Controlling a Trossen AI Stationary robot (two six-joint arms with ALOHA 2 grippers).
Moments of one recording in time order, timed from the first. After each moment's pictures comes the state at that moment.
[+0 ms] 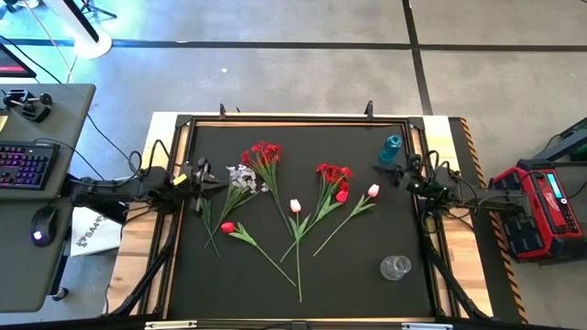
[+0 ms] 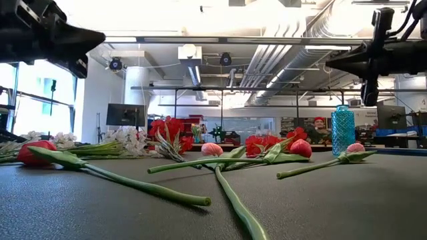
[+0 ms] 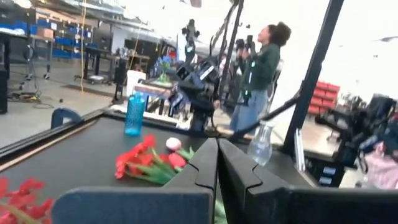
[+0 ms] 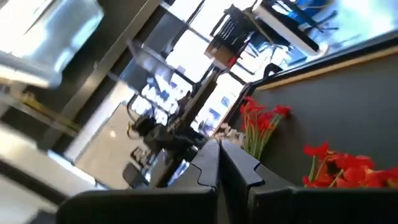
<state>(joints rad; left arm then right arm) -0.02 0.02 0.01 0.16 -0.08 -0.20 -0.10 0.01 0.01 0.08 0.27 0.95</state>
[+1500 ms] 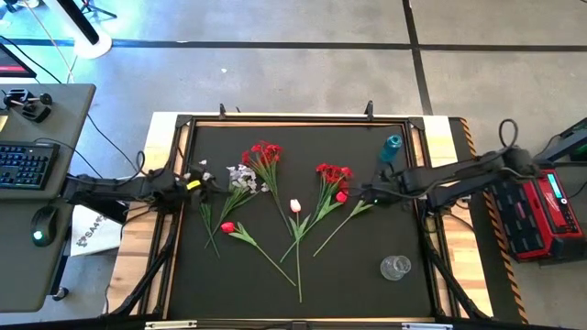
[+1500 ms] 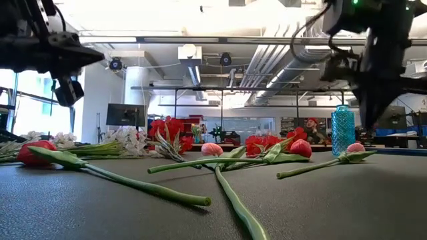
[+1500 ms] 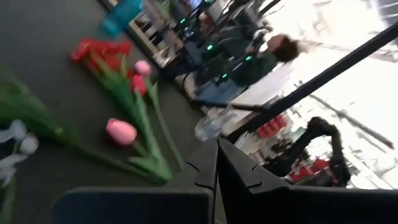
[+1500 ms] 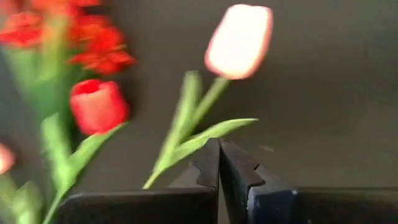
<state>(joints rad) -0.02 0.12 0.01 0.07 0.00 -0.88 0.09 1.19 0.69 -0.90 0.15 1.88</state>
